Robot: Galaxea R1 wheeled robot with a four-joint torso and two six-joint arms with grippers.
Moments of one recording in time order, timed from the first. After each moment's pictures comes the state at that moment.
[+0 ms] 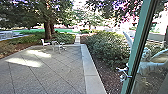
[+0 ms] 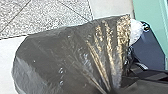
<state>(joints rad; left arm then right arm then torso) 1.54 3.03 -2.75 -0.38 -0.11 0.47 -1.57 3.05 -2.76 -0.05 0.04 0.30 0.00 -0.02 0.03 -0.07</state>
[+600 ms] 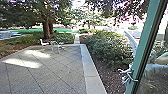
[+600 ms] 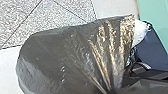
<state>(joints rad) 1.54 3.03 -2.75 -0.38 -0.11 0.47 -1.57 3.06 -2.75 -0.05 0.04 0.30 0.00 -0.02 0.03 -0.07</state>
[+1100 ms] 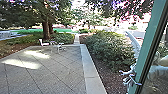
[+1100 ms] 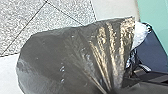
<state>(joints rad) 1.53 3.03 -2.75 -0.38 -0.11 0.47 -1.57 3.06 -2.75 -0.05 0.04 0.30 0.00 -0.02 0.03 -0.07</state>
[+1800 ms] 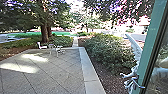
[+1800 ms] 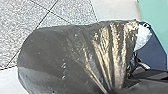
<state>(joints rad) 1.54 3.03 -2.75 -0.38 -0.11 0.47 -1.57 3.06 -2.75 -0.05 0.04 0.30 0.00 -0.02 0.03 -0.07</state>
